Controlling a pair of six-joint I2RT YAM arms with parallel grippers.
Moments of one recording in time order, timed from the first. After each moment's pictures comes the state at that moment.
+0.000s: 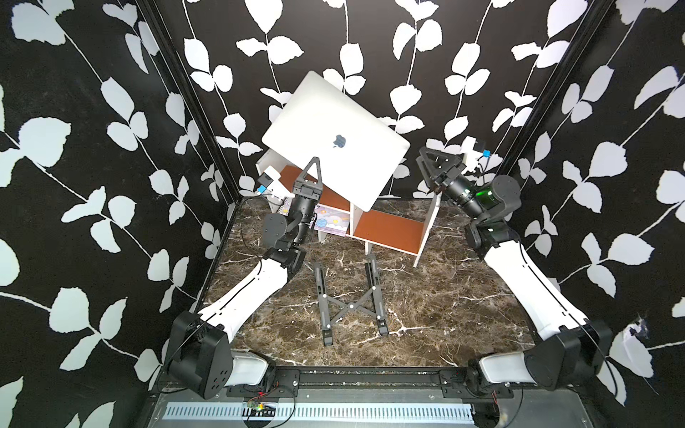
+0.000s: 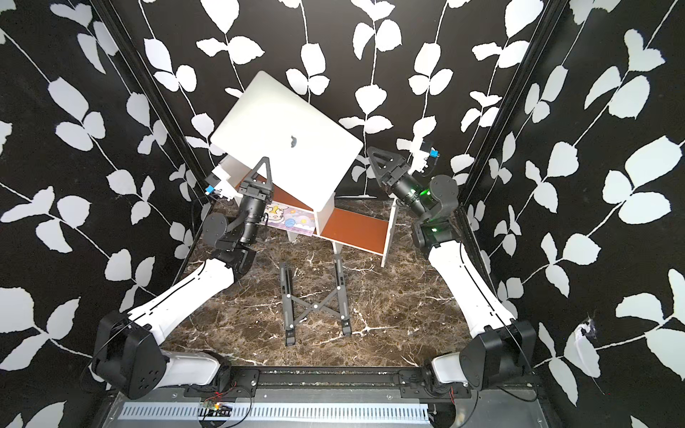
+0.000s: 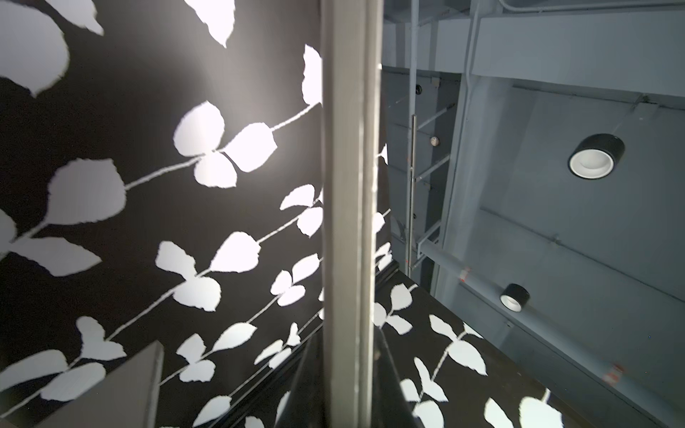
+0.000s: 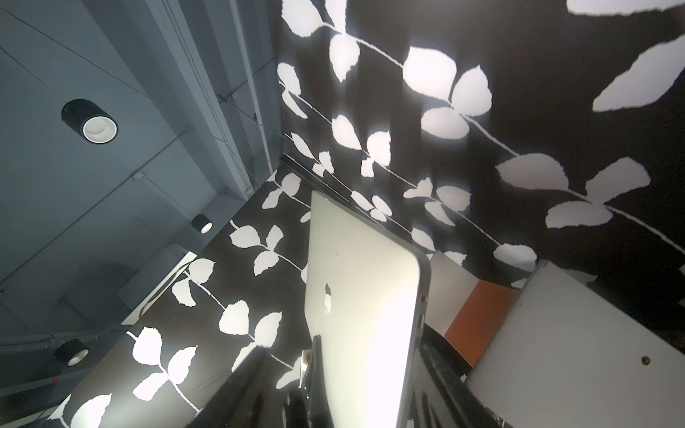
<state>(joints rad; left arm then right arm) -0.46 1.35 1.05 0.94 -0.09 -1.15 0.27 1.37 1.37 0.47 -0.52 1.26</state>
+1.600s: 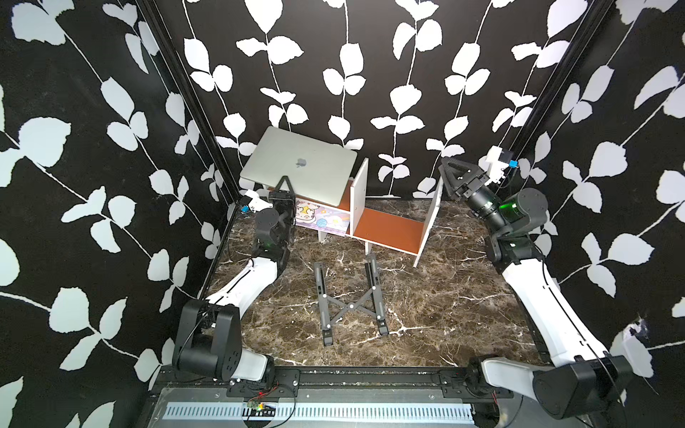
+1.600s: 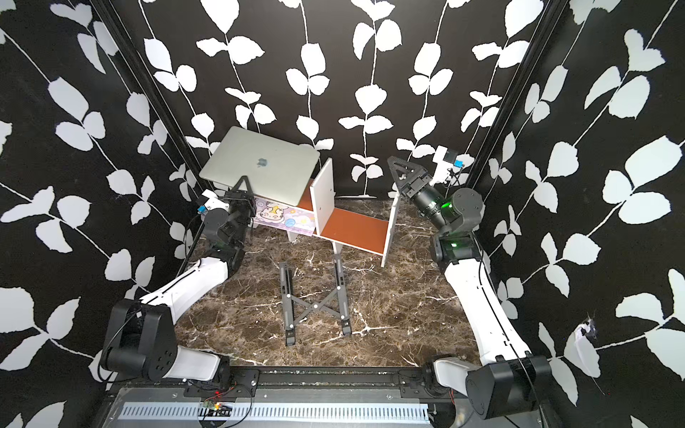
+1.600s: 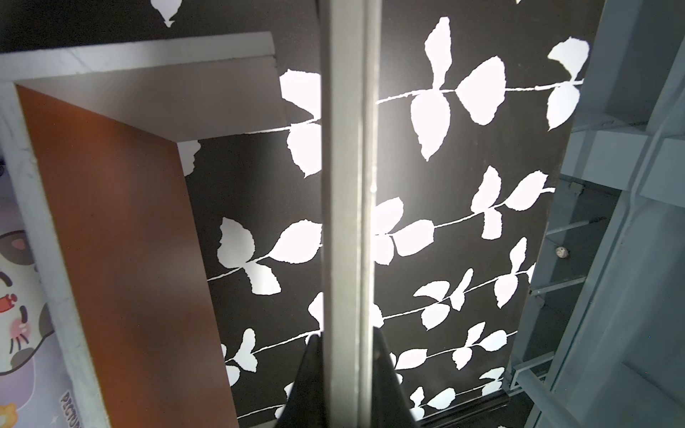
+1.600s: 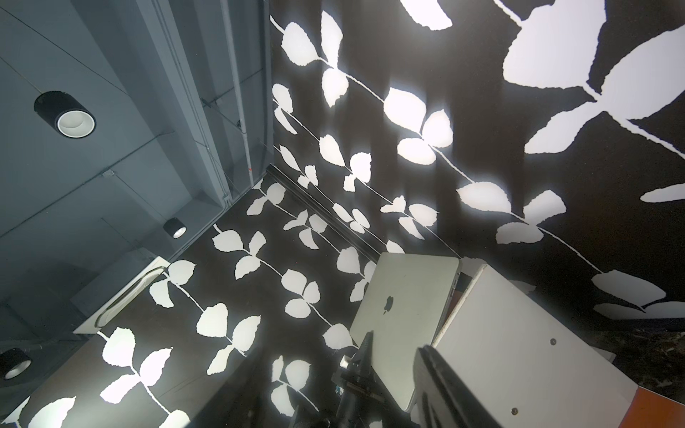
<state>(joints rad) -0.24 1.43 0.93 0.78 -0.16 -1.43 0.16 1.23 1.25 0.41 -0.55 1.21</state>
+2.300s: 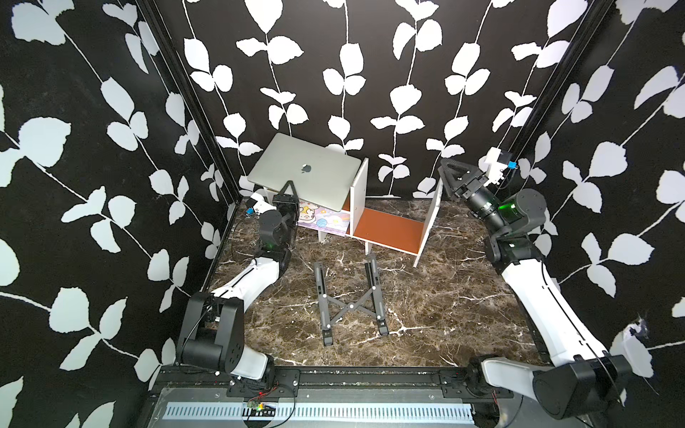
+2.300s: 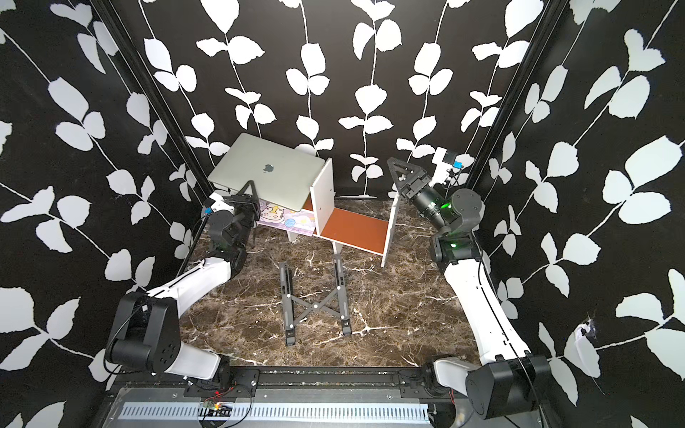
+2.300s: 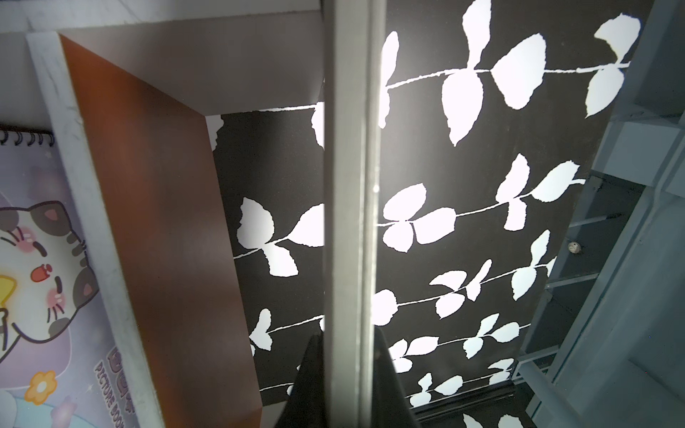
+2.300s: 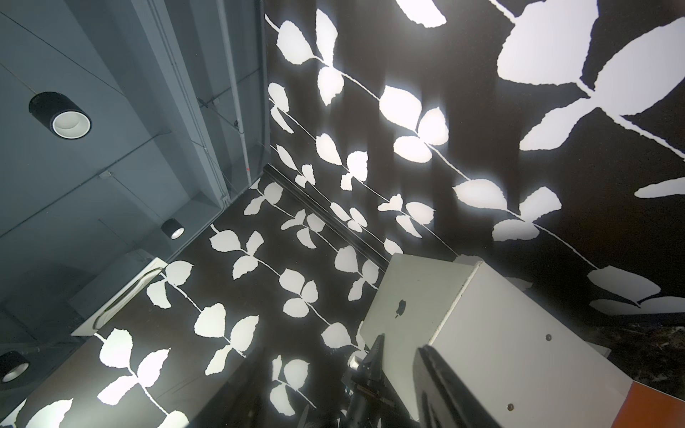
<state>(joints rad) -0.24 1.47 0.91 0.81 -0.11 -1.45 0.16 1.23 1.24 0.41 -0.55 1.21</state>
